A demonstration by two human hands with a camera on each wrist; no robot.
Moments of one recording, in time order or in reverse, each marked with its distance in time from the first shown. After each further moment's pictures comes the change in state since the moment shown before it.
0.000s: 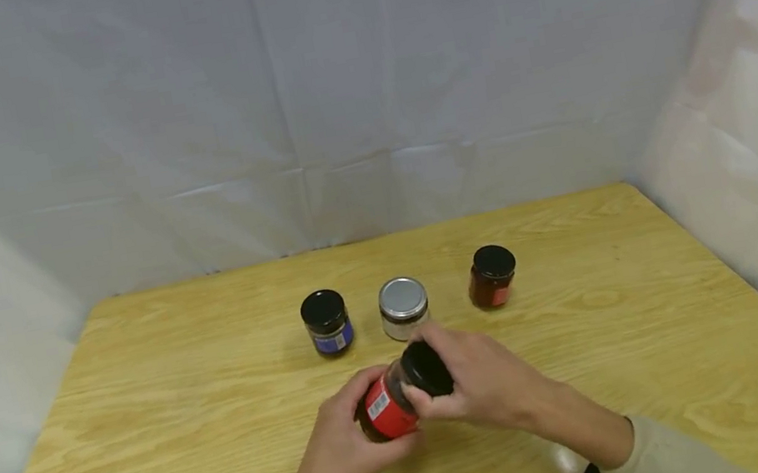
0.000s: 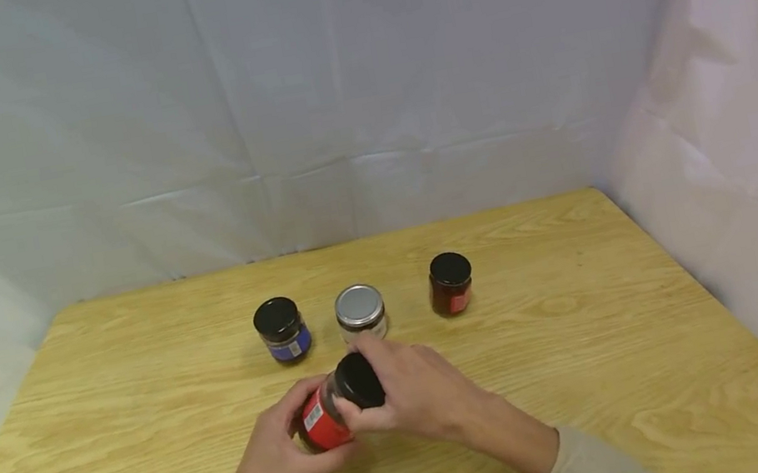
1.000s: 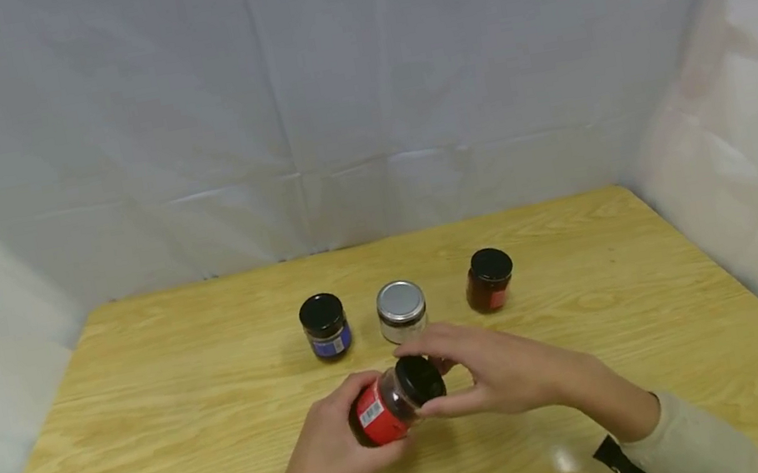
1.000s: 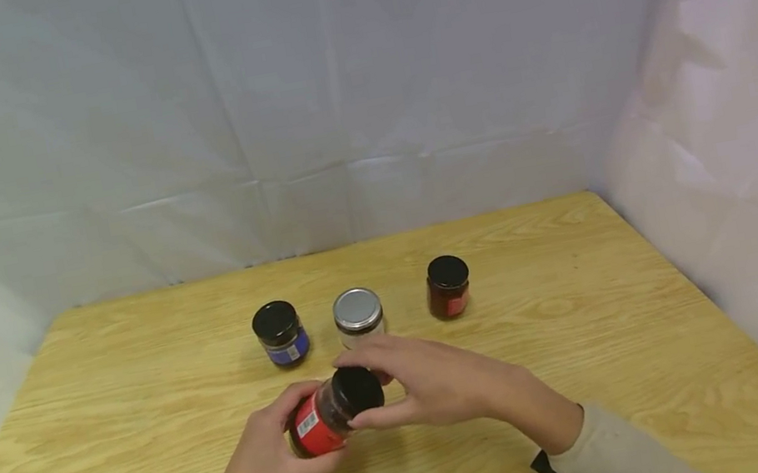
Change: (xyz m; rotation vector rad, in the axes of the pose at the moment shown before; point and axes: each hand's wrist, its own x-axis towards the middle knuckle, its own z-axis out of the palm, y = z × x) left_hand 0.001 0.000 -0.008 0.250 0.004 0.012; right_hand 0.005 0.012 -0.033 0.164 -0.328 -0.126
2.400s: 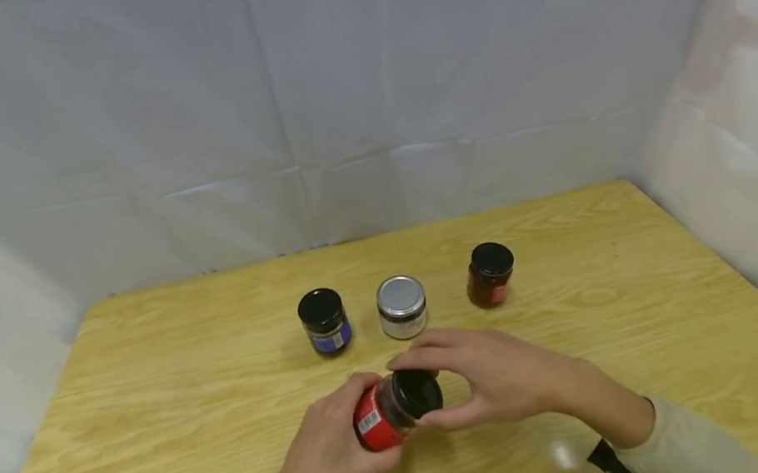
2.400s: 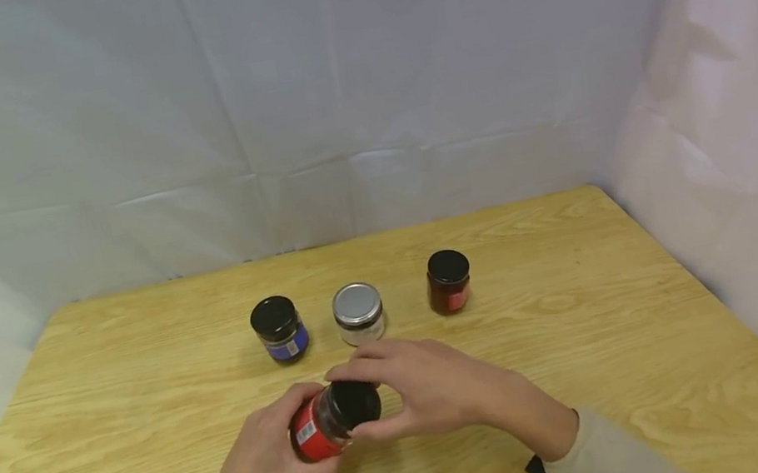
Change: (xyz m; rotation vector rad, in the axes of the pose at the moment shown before) left_hand -0.006 -0.001 -0.006 0.237 -0.019 0.109; right_hand 0.000 -0.005 0.010 -0.239 0.038 -0.067
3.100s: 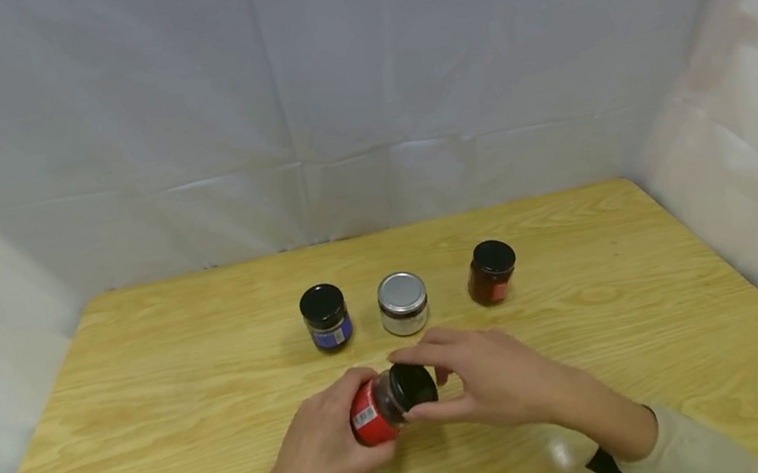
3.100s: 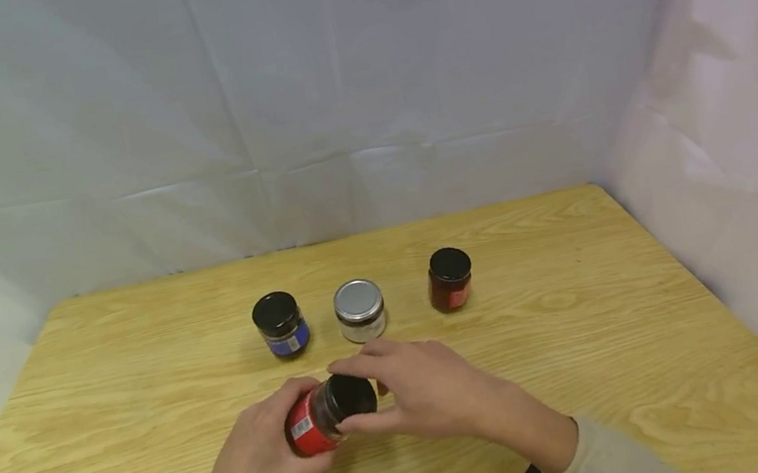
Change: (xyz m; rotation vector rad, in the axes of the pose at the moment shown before) left_hand 0.003 0.000 -0.002 0.072 0.017 0.014; right_hand -0.001 -0.014 0.000 -0.037 0.006 0.186
